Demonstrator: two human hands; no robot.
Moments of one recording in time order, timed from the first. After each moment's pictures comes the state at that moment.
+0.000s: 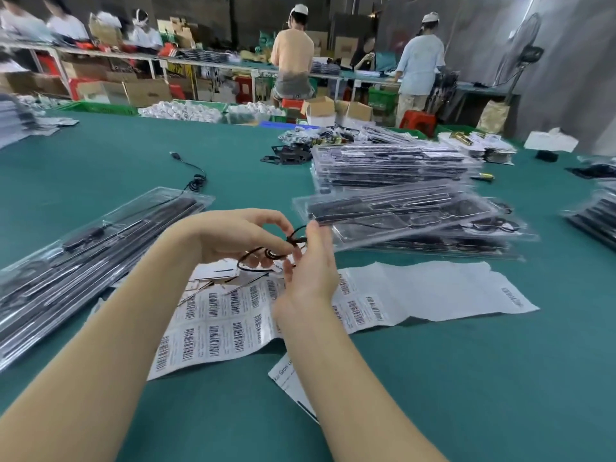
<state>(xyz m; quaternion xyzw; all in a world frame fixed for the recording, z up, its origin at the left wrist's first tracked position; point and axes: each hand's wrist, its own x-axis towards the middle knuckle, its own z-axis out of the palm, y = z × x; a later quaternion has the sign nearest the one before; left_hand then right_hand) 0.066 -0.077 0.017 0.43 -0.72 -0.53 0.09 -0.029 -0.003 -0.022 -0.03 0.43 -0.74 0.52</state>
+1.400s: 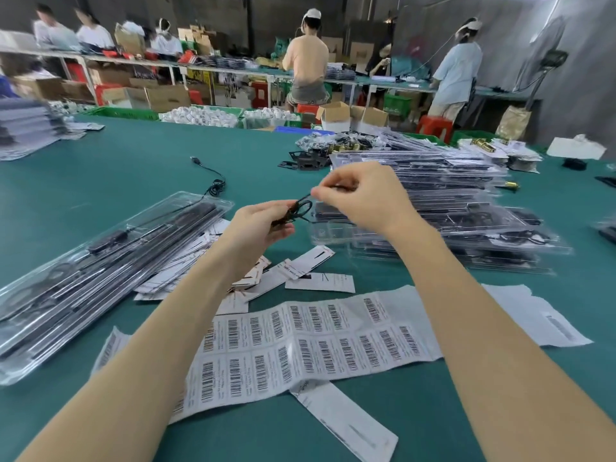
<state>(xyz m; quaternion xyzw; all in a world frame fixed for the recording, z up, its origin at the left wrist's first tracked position) 0.055 -0.098 -0.019 0.40 -0.46 -0.62 0.50 -0.128 -0.070 0.040 -0.72 0.59 -0.37 0.07</state>
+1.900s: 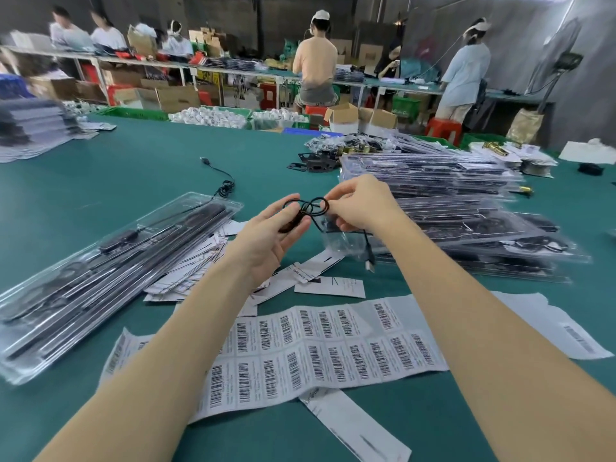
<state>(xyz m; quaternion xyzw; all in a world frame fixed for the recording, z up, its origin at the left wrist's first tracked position) 0.051 -0.100 -0.029 0.29 -0.30 -0.72 0.56 -0.115 -0.102 0.030 -0.62 0.67 -0.34 0.24</state>
